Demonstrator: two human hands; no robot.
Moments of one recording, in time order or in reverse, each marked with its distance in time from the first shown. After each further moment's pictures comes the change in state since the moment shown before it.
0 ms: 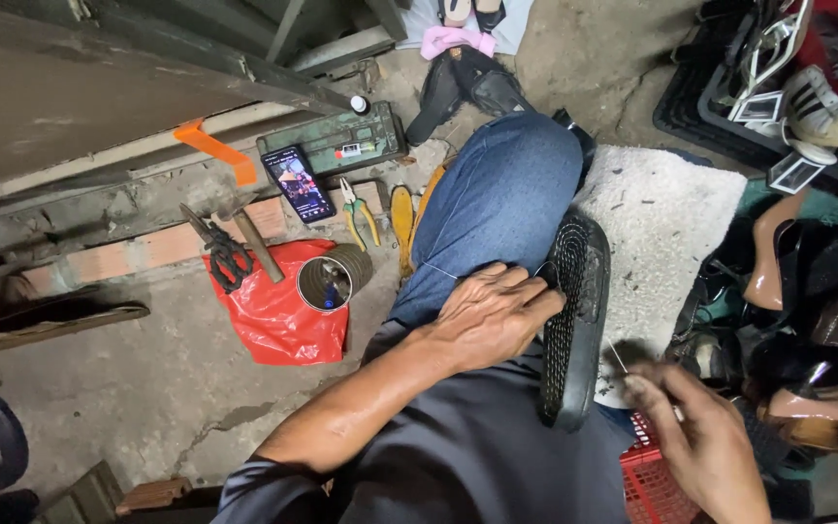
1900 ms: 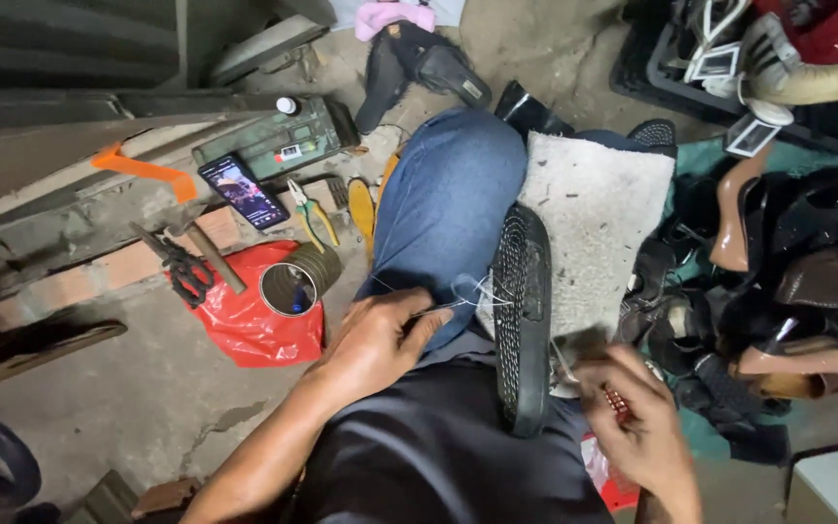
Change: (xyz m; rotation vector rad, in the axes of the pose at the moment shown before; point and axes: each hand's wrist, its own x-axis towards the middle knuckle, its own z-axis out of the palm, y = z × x) left_hand -0.003 0.003 -0.049 -0.320 -0.269 -0.718; right_hand 0.016 0.029 0.008 0.230 0.029 -0.334
